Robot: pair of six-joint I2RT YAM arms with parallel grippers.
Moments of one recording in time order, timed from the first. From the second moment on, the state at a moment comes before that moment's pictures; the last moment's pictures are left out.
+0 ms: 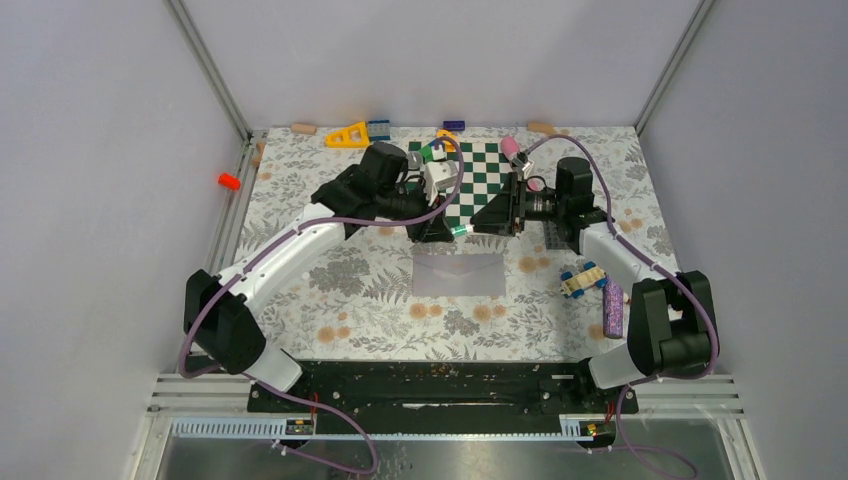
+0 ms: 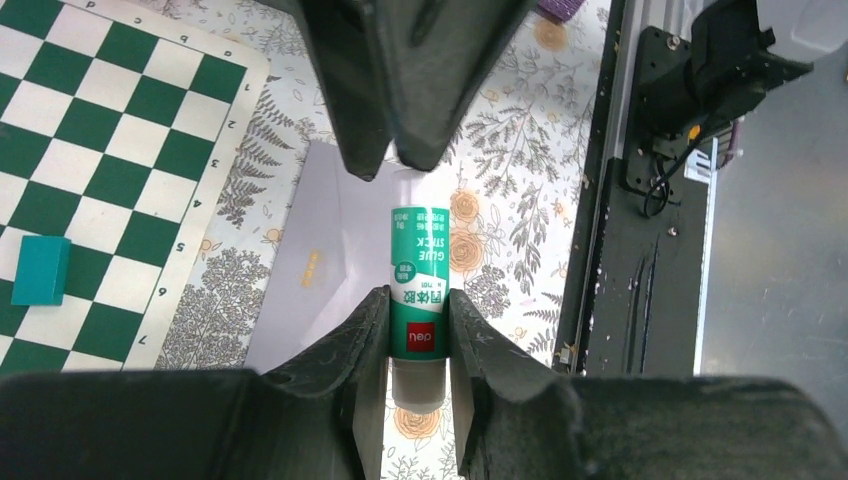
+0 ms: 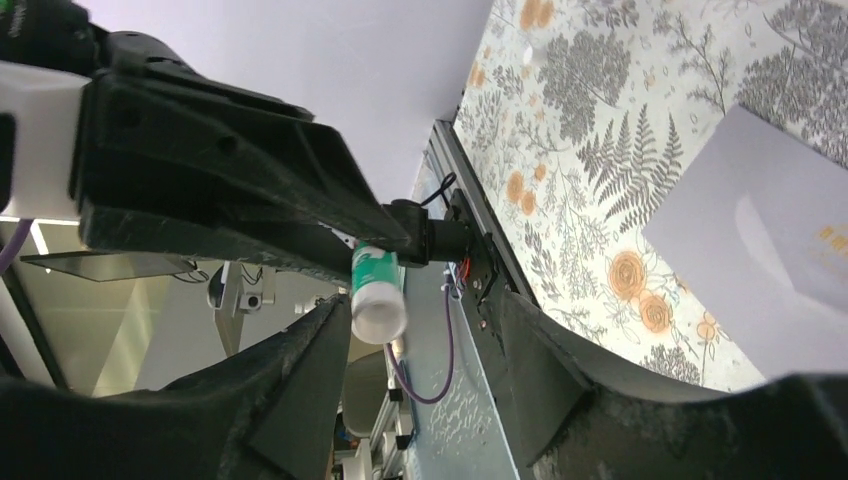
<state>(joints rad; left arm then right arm) -0.62 1.53 1.40 -0.53 0.73 0.19 0.20 1.48 0.91 0.21 -1.17 0.91</state>
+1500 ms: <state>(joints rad) -0.66 1.52 1.38 -0.57 0.75 0.25 0.25 1.45 0.91 0.10 -1.22 0.79</state>
